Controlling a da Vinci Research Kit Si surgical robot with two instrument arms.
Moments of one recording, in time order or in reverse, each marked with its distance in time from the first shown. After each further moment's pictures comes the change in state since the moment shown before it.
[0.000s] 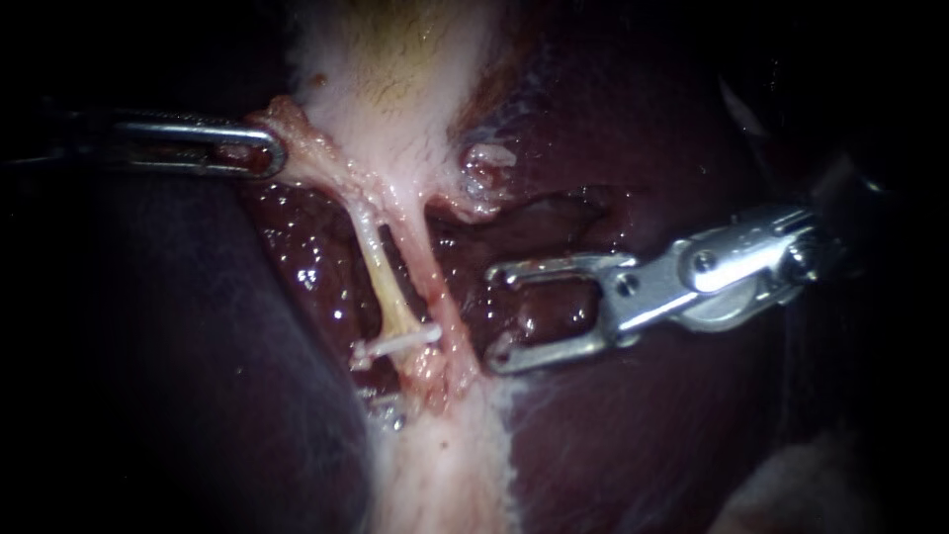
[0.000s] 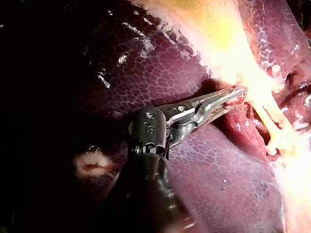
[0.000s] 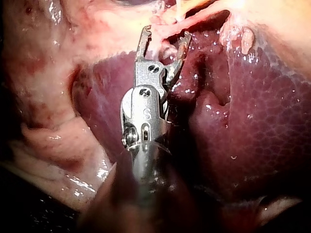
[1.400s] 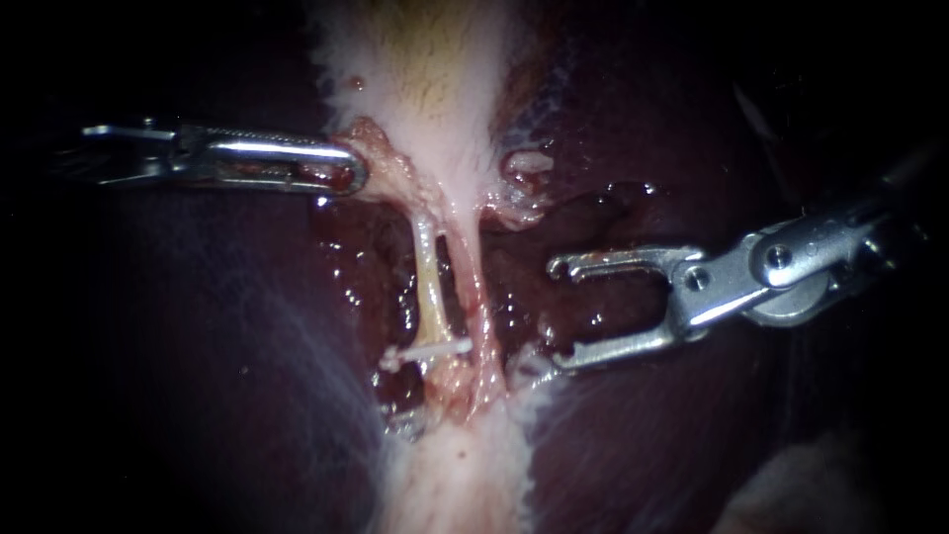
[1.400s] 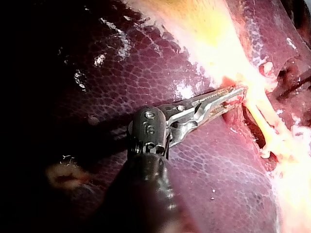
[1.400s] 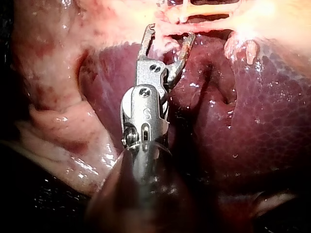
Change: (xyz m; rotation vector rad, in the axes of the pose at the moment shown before) right arm 0.000 0.000 -0.003 -0.005 0.000 -0.009; left arm -0.003 -0.003 0.008 0.029 0.003 0.027
